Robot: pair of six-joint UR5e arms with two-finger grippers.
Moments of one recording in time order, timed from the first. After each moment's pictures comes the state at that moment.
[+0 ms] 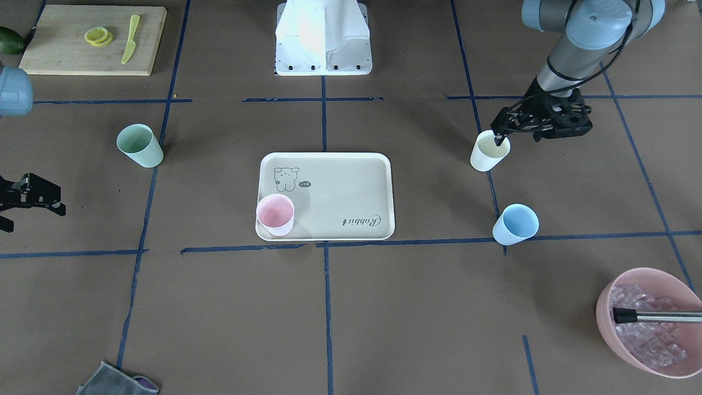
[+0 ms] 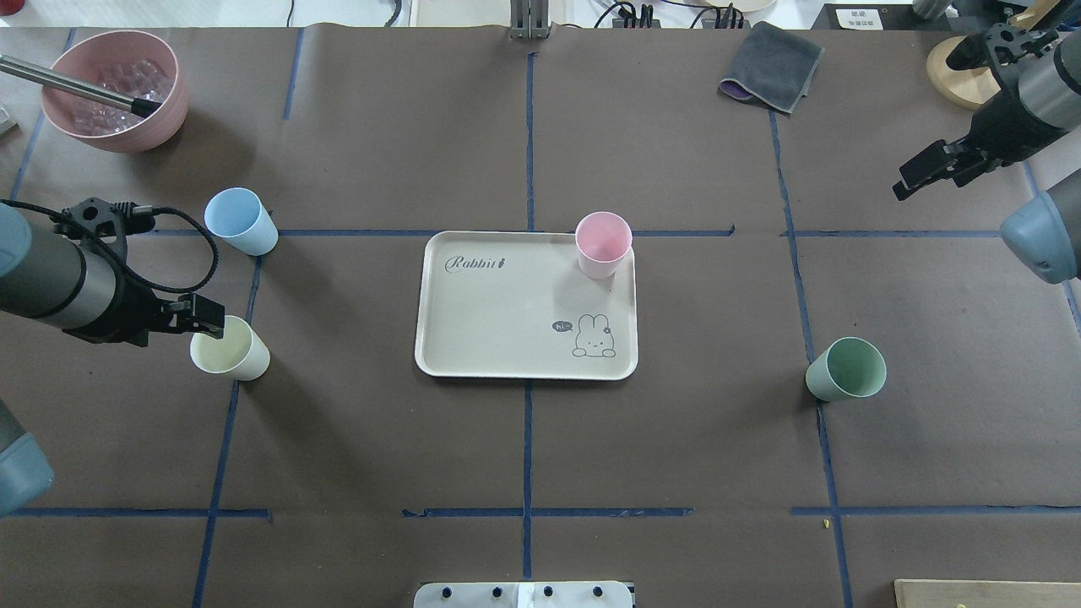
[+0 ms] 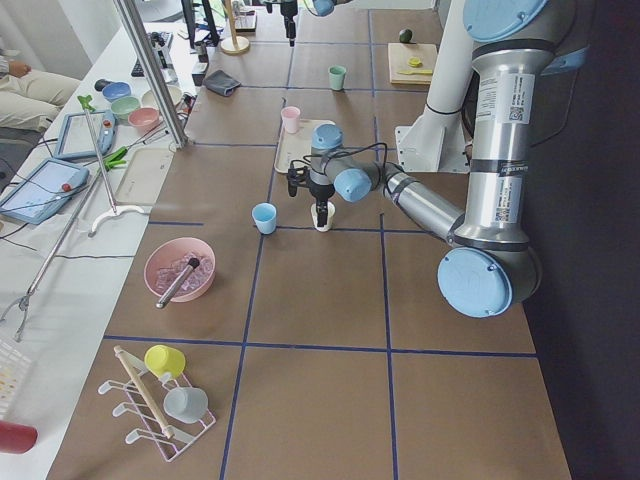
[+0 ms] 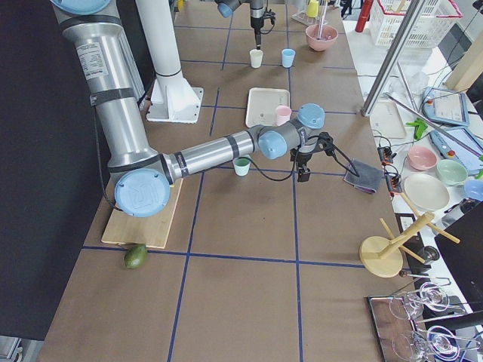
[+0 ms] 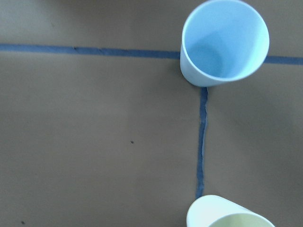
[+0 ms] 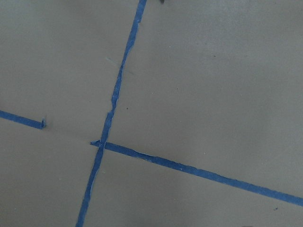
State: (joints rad) left arm -0.72 -1.60 -2.00 -1.83 -2.00 -1.19; right arm 1.17 -1.32 1.63 -1.41 2.33 0.35
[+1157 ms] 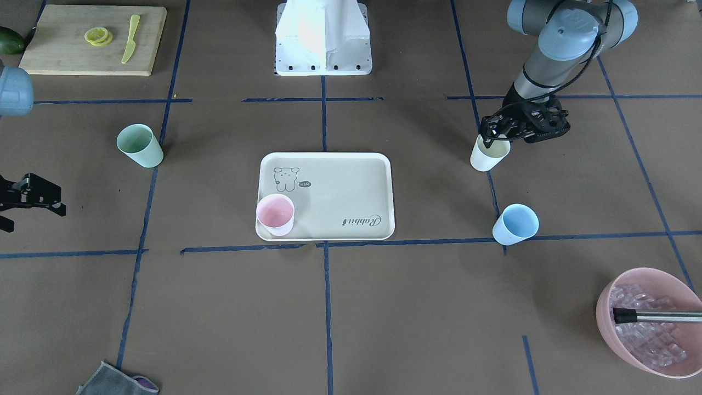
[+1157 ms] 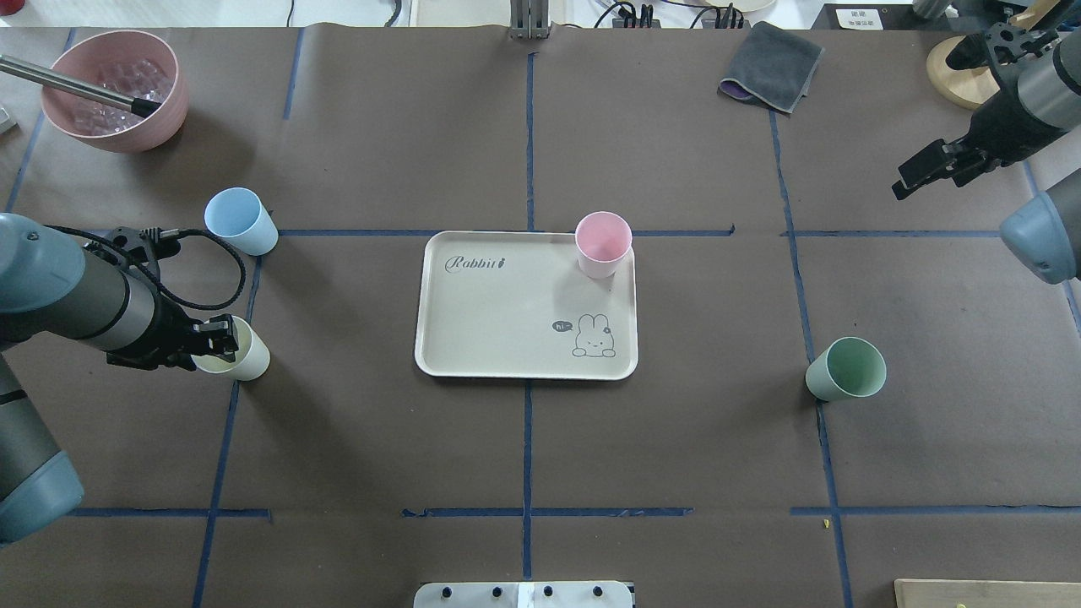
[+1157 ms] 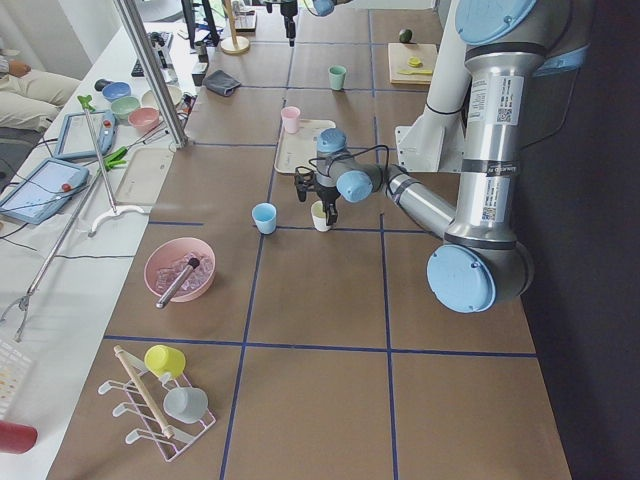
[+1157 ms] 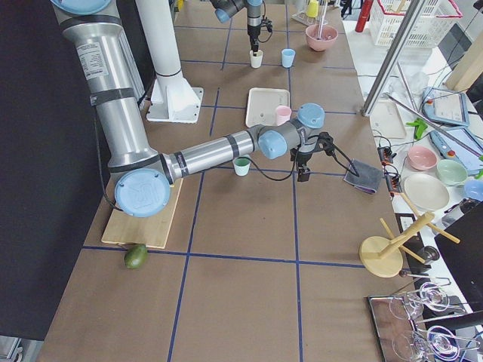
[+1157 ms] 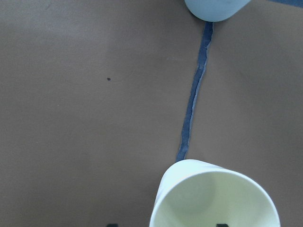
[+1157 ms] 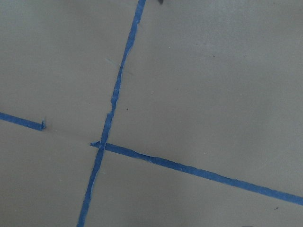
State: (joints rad) left arm -0.68 -1.62 -1.96 -1.83 -2.00 -1.31; right arm 1.17 -1.32 1.63 -1.41 2.33 0.36
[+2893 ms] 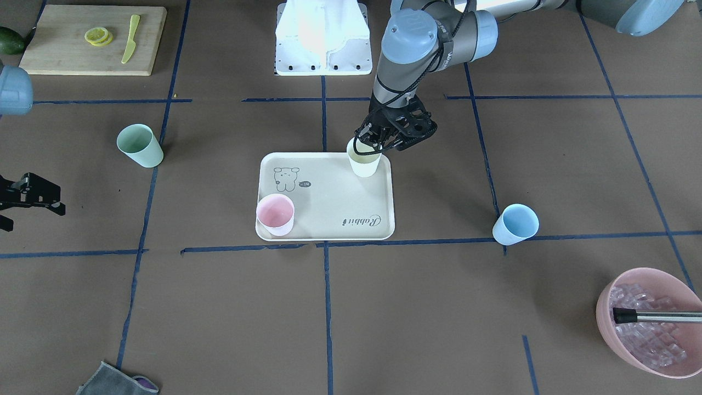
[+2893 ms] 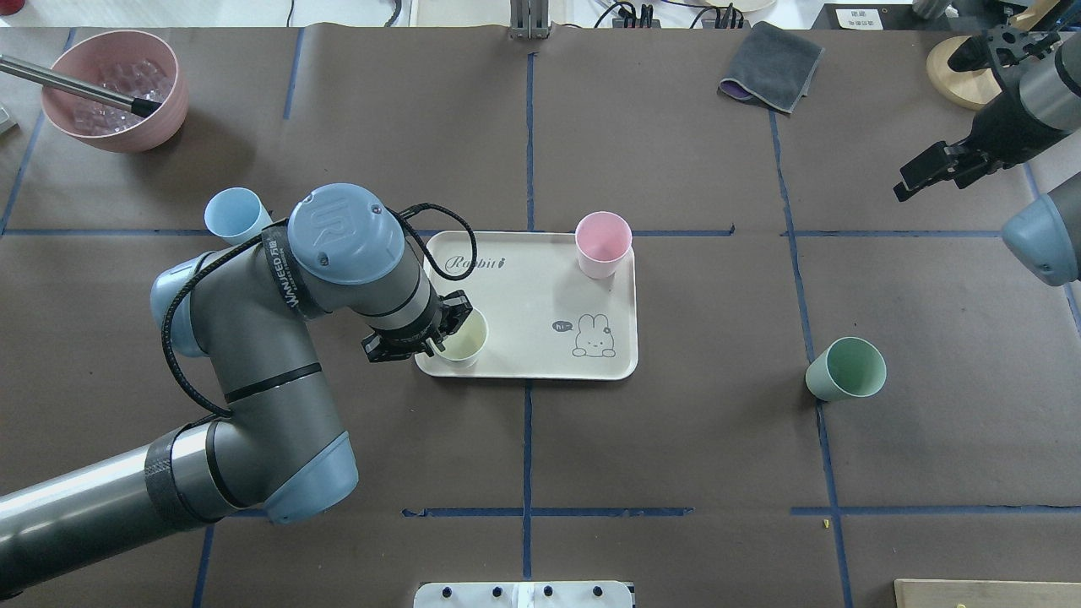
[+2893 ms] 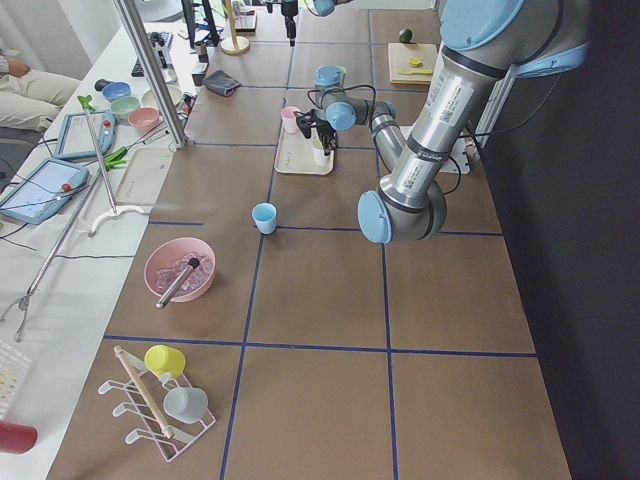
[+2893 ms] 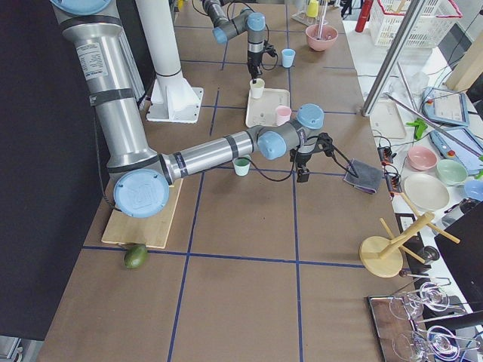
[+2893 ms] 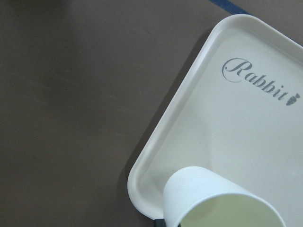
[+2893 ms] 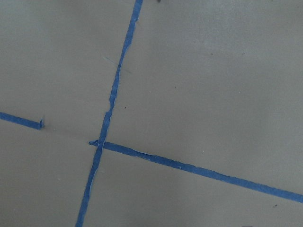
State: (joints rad) left arm -0.52 -2.19 -1.75 -1.58 -1.93 -1.71; right arm 1.17 -1.32 1.64 -1.41 2.33 0.37
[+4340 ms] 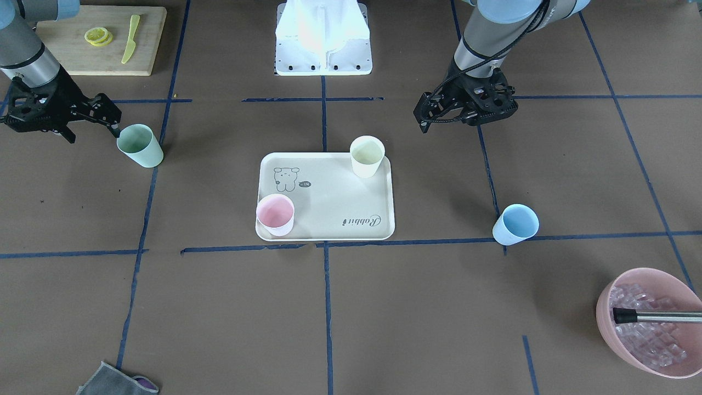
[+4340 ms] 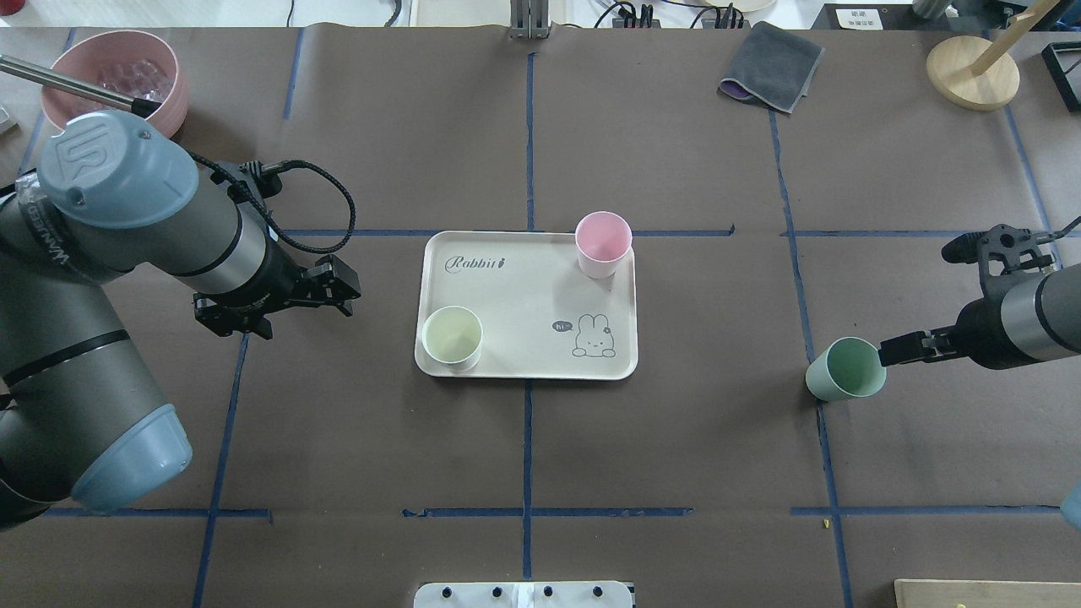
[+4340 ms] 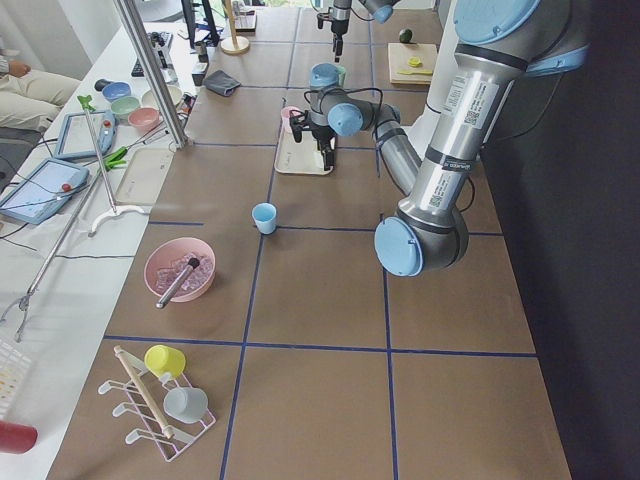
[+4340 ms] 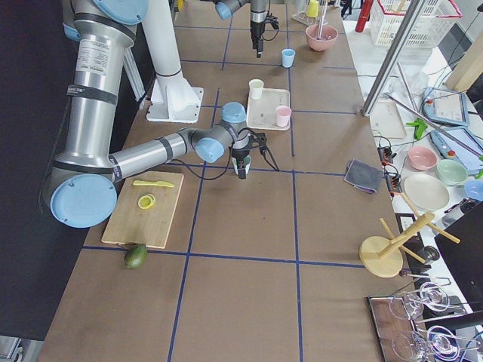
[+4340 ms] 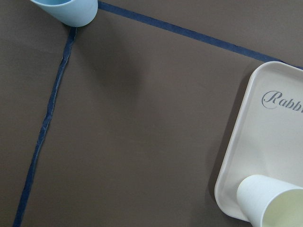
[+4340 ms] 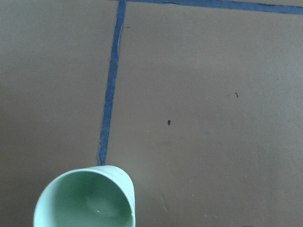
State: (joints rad) left arm -0.68 -1.96 -2.03 -1.47 -2.04 -1.38; right arm 0.76 -1.78 2.04 -1.12 2.01 0.91
